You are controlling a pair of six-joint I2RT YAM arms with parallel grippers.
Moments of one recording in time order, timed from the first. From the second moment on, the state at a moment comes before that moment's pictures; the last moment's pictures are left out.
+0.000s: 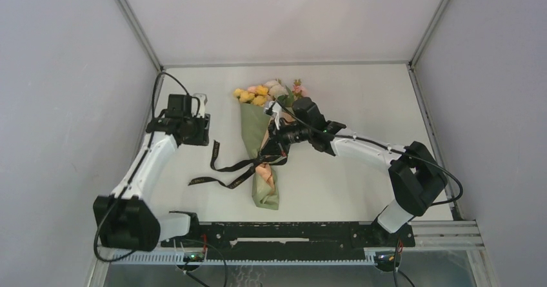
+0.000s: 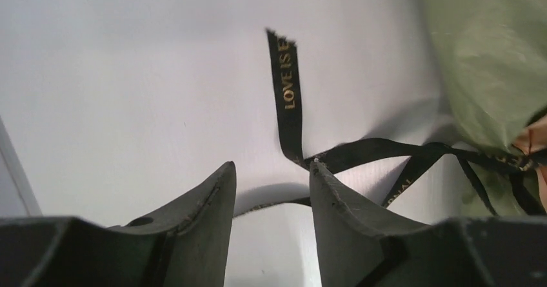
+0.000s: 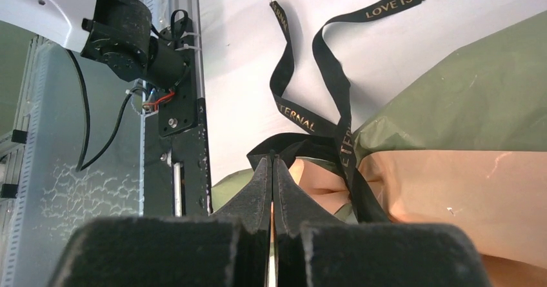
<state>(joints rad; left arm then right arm) -0.11 1.18 0.99 -0.73 0.02 0.06 0.74 1.60 1.07 0.00 -0.79 0.12</state>
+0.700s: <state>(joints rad) -0.10 1.67 0.98 -0.61 0.01 -0.26 0.78 1.60 1.07 -0.04 -0.71 0.11</state>
